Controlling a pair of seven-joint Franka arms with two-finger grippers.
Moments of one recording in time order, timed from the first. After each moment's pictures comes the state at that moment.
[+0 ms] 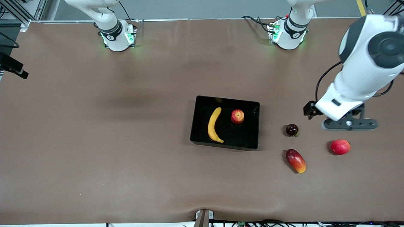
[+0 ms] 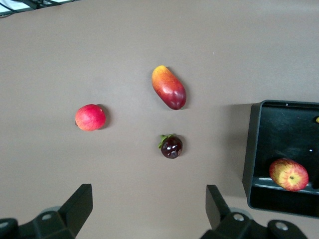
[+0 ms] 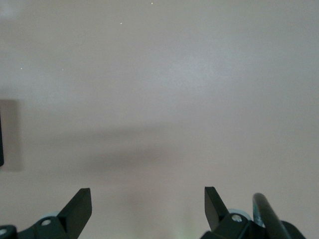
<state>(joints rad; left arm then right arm) 0.13 0.28 -0.46 -1.38 0.30 1.63 -0.26 -0.03 -0.05 -0.10 -1.53 0.02 1.49 -0.03</state>
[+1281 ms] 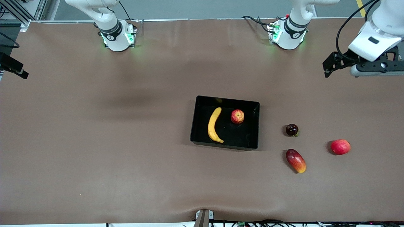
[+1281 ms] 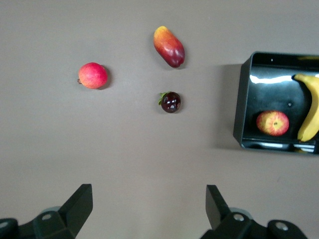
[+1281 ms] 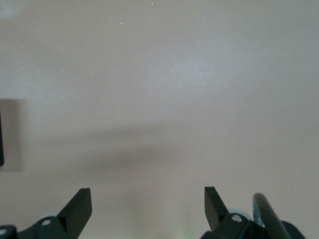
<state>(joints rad) -0.14 -0.16 -0.03 -1.77 0.07 1.65 -0.09 -0.03 -0.05 -0.10 -1.53 0.02 1.49 -0.03</state>
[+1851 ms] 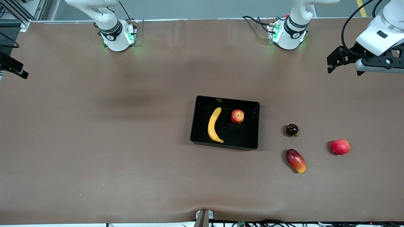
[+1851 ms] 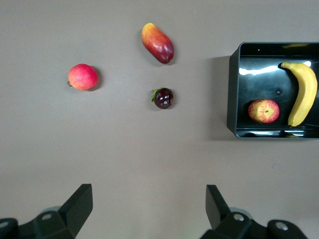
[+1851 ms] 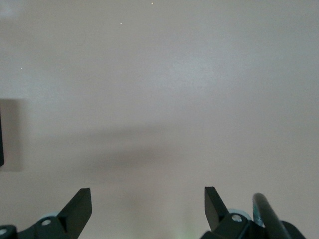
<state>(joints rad) -0.16 -0.18 0.01 -1.78 0.03 1.64 -0.02 -0.03 -0.05 -0.10 -1.53 0.02 1.49 -0.03</state>
